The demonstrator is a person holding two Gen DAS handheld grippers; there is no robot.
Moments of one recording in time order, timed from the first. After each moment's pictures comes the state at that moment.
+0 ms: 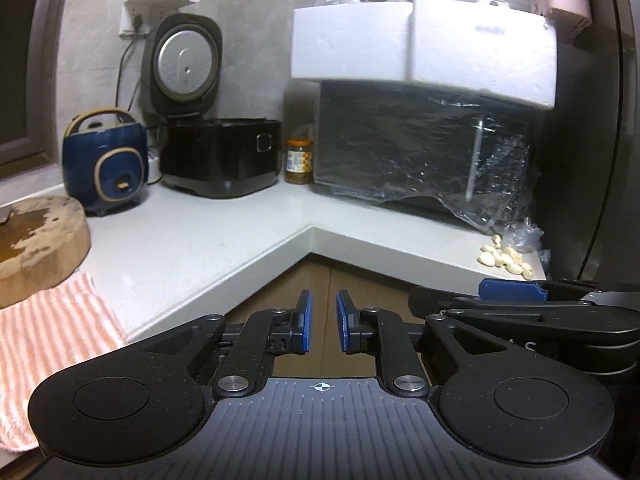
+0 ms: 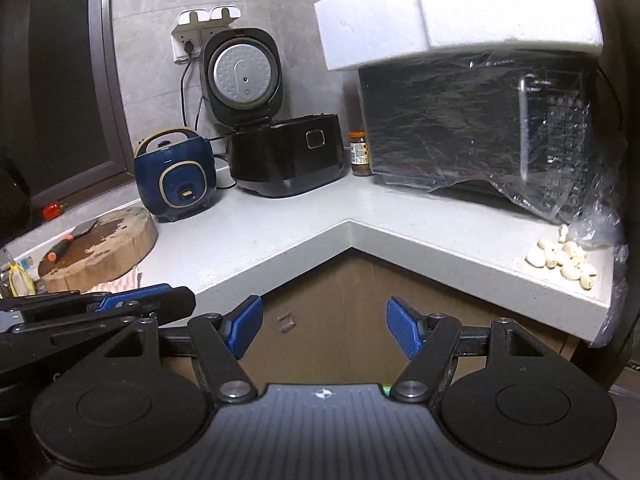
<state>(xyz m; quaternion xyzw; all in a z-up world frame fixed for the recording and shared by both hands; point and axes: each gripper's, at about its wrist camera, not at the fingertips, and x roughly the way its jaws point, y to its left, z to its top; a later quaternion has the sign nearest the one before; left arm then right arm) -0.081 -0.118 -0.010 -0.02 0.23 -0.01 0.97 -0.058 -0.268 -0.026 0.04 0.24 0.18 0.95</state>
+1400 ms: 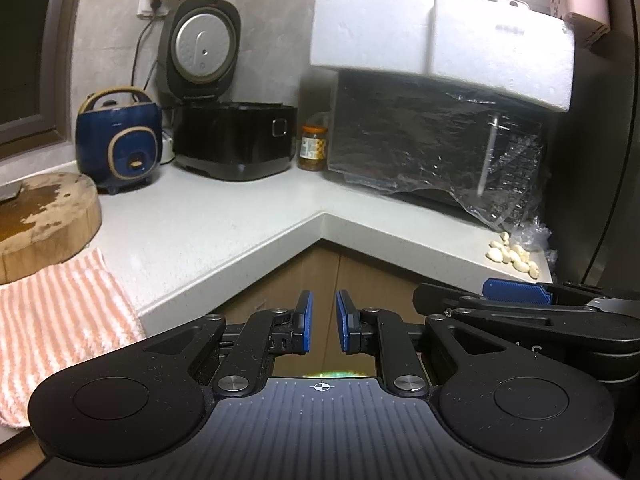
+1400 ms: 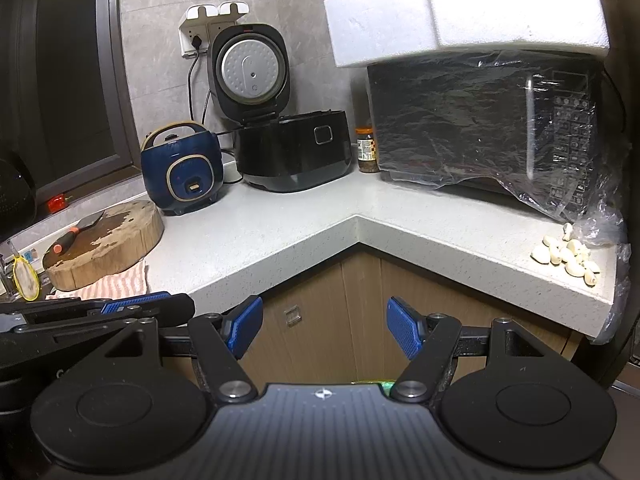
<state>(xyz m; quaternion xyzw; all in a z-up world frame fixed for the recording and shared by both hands) -0.086 -0.108 -0.012 -0.04 0.25 0.01 0.97 -0.061 -0.262 -0.026 0.03 0.24 0.19 0.95</state>
